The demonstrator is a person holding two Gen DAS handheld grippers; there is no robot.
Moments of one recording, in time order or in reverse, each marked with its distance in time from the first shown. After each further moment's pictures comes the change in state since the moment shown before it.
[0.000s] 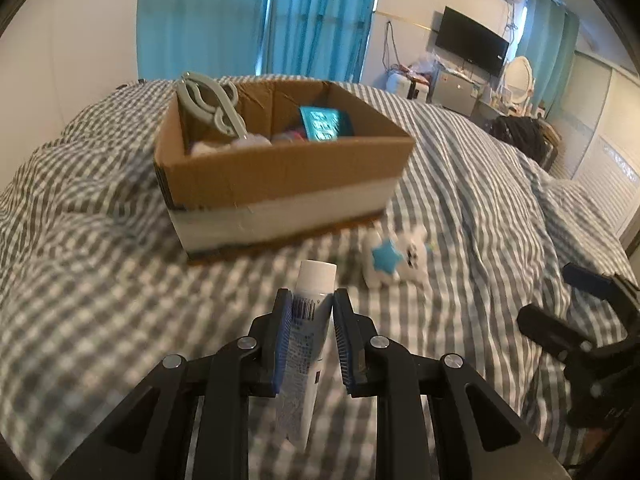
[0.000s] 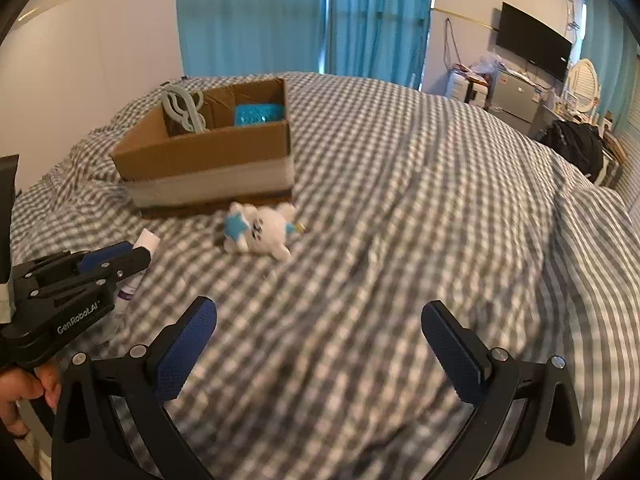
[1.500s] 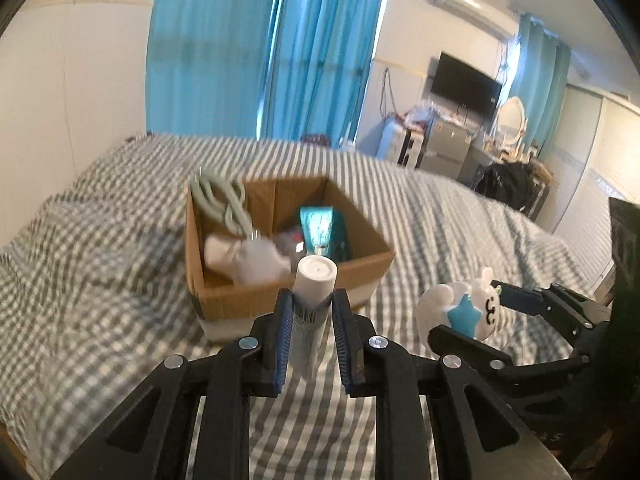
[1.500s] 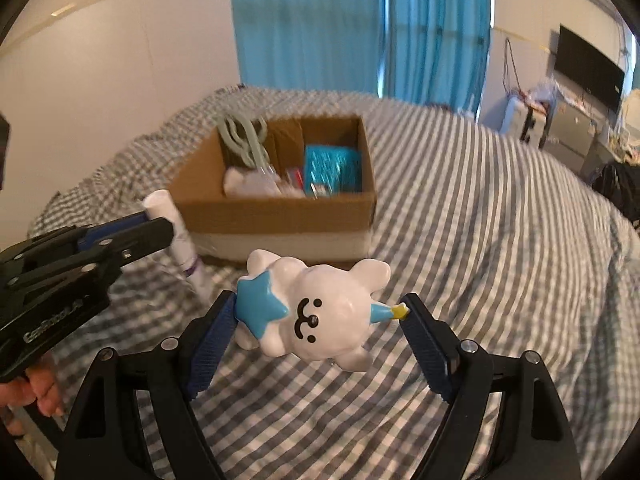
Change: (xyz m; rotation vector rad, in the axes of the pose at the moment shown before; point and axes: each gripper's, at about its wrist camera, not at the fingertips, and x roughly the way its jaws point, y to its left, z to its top) left arm -0.066 0.001 0.068 -0.017 -0.168 -0.018; right arm 0.005 0.031 0.065 -0.117 -0.049 0.178
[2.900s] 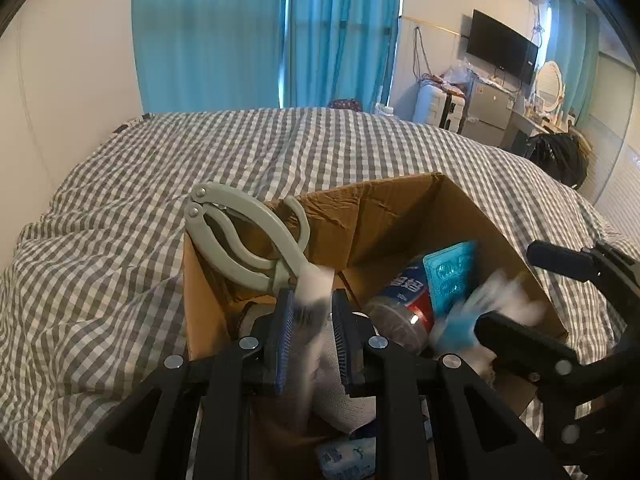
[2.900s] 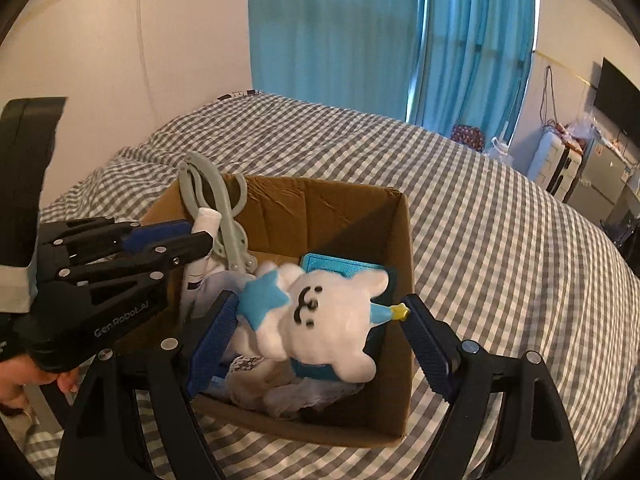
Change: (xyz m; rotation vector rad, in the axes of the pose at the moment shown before) left arm 0.175 0.068 0.057 0.045 0.153 0.112; right arm 0.148 0.008 0.117 -0.104 0.002 0.043
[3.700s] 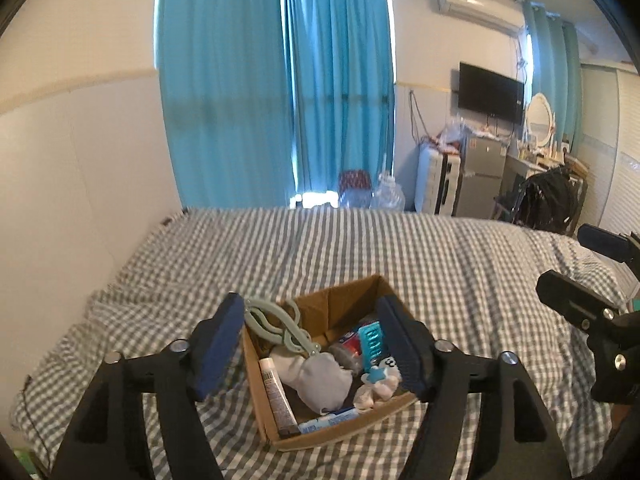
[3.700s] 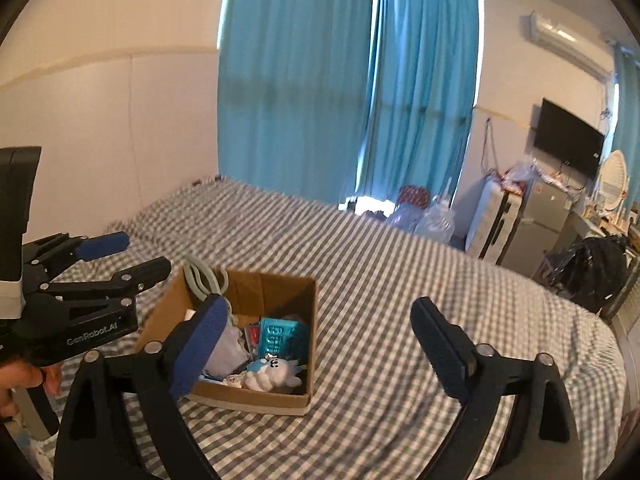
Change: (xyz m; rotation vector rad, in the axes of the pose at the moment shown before) left arm -0.189 -0.057 0.025 0.043 -0.270 0.097; right arm -0.182 -0.022 0.017 0.043 -0.246 -0.168
